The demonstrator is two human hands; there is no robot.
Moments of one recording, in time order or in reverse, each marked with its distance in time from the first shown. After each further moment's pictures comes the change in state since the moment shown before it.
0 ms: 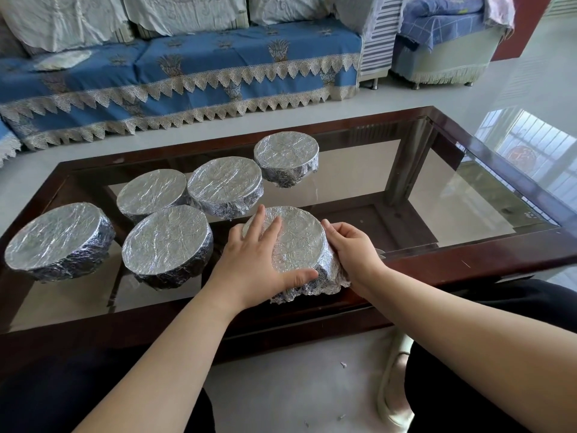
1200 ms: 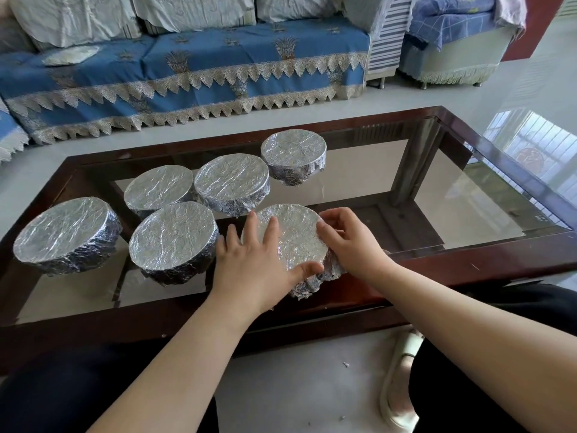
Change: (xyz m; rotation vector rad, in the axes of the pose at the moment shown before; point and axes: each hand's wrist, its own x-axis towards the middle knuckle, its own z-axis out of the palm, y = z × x) left_hand -0.010 0.011 -0.001 0.249 0.040 -0.144; right_hand 0.004 -0.009 -0.001 -0.630 -0.066 -0.341
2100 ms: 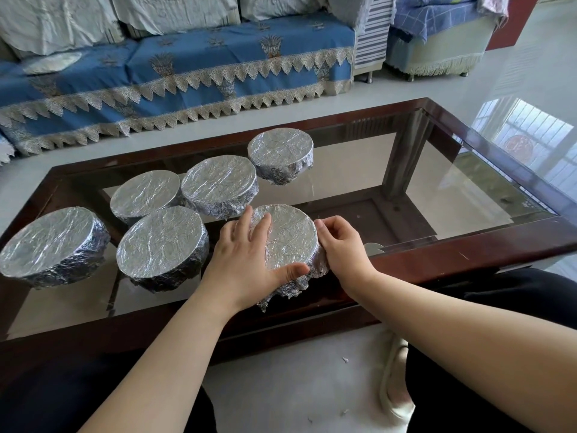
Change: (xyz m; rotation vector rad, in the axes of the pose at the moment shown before) left_hand 0.017 -0.017 0.013 -0.165 0.056 0.163; right_hand -0.003 0.018 0.022 0.367 0.194 0.148
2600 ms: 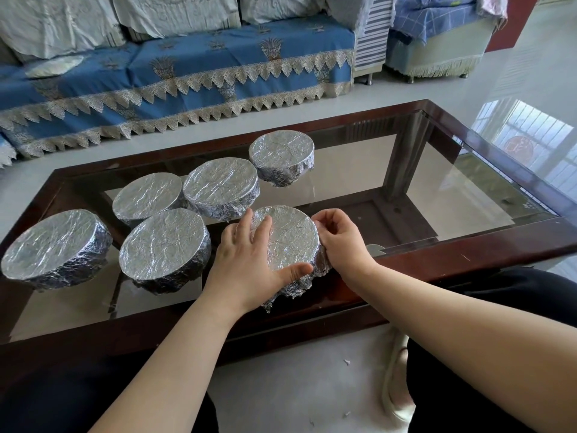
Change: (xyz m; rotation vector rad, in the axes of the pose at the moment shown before) left_hand -0.003 0.006 0.000 -0.016 0.025 -0.042; right_hand 0.011 -0.005 0.003 -0.038 0.003 -0.045
